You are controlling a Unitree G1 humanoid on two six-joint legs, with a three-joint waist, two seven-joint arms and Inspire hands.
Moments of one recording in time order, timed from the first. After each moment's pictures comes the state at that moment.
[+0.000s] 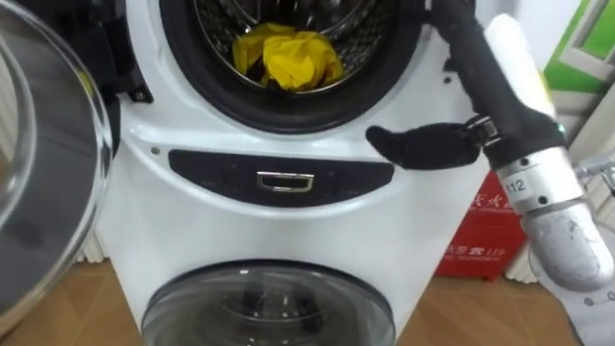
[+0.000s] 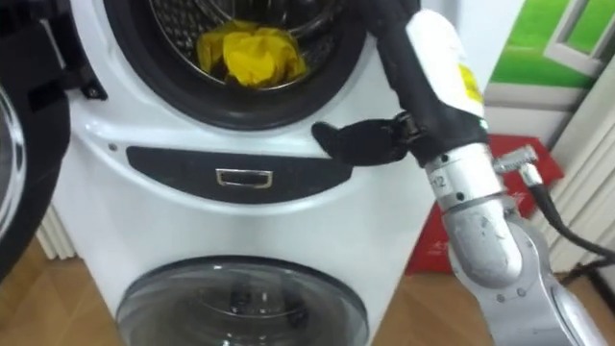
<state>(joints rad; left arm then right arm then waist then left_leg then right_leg) 0.19 0.41 0.02 1.00 0.31 0.10 -0.12 -0.33 -0.57 0.21 -0.31 -0.24 0.06 0.03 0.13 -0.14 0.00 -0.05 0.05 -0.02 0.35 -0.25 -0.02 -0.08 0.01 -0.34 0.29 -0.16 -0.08</state>
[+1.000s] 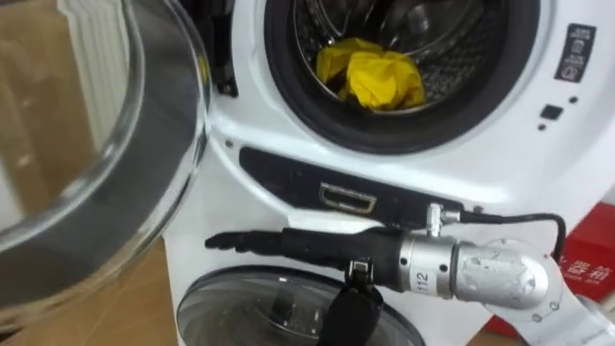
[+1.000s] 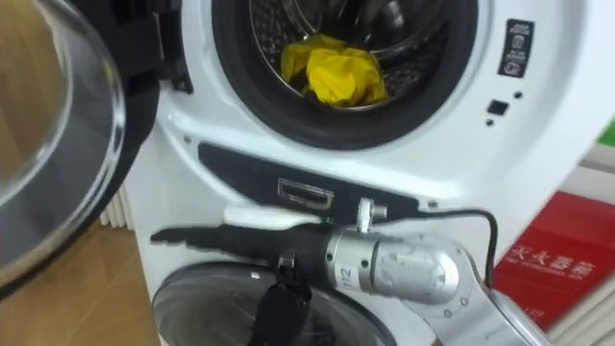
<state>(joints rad) 0.16 0.41 -0.01 1.00 0.31 0.12 -0.14 -0.37 -0.58 0.45 -0.37 -0.04 0.14 0.78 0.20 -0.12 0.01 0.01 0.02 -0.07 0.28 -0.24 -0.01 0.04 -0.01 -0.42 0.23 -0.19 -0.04</state>
